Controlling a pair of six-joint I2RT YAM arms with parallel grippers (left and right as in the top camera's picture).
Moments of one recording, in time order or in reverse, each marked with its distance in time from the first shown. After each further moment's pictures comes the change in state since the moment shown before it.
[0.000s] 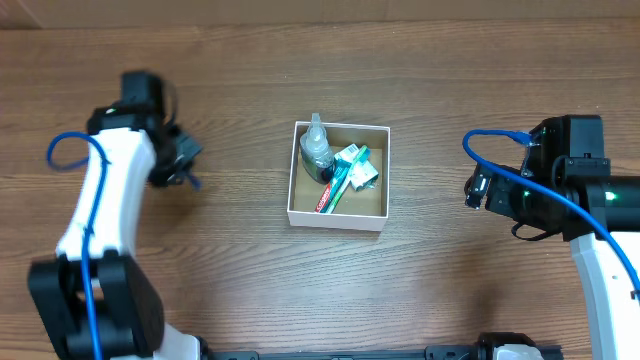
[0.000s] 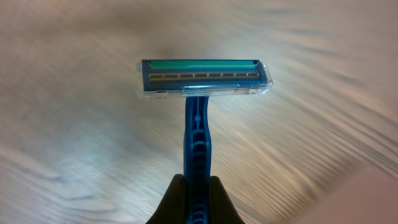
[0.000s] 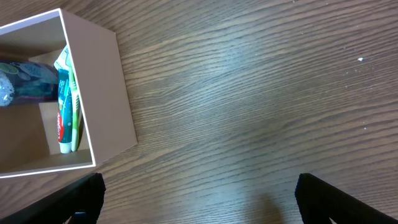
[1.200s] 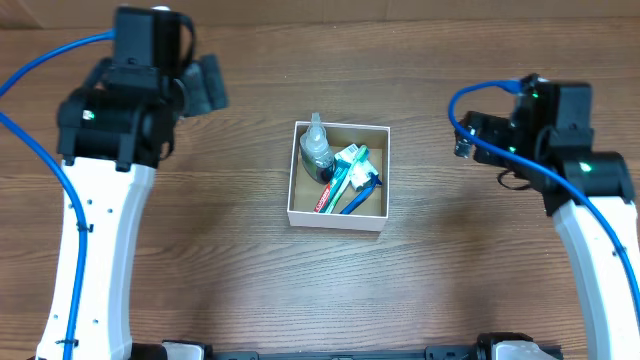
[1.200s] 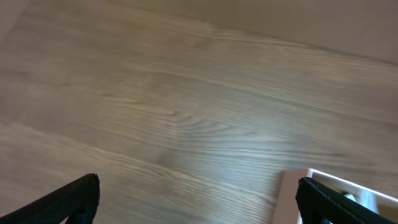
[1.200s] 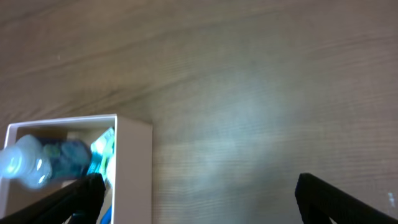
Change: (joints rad) left arm -0.179 -0.148 0.452 -0.153 -0.217 0.325; right arm 0.046 0.137 -0.005 0.470 0.003 -0.058
